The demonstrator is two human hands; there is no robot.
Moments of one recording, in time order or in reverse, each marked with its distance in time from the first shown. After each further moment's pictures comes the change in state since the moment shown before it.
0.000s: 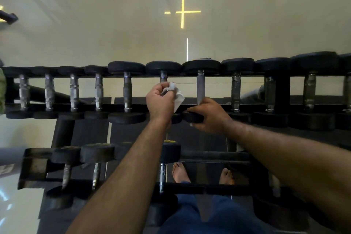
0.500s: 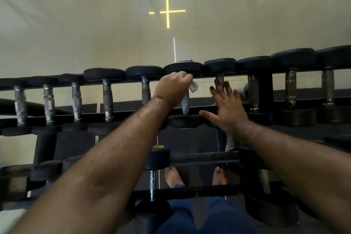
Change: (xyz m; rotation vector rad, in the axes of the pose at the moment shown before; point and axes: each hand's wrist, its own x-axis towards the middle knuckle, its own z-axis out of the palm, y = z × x) left_hand 0.052 0.007 0.080 1.235 -0.418 1.242; right_hand -0.038 0.075 -0.031 -0.219 0.061 0.387
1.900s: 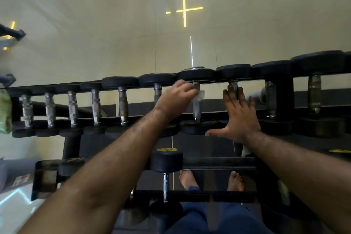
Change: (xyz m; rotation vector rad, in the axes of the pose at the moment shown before) left_hand -0.020 -0.026 -0.009 0.016 -0.087 0.206; right_hand -0.003 -0.010 0.002 -0.035 -0.083 0.013
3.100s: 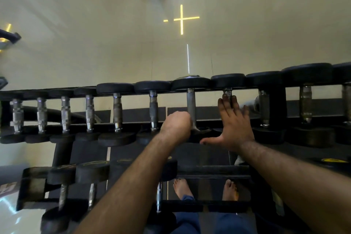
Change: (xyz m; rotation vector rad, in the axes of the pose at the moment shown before) left_hand 0.004 0.072 -0.032 -0.382 -0.698 -0.755; right_hand 0.002 0.003 0.005 -0.013 0.040 -0.007
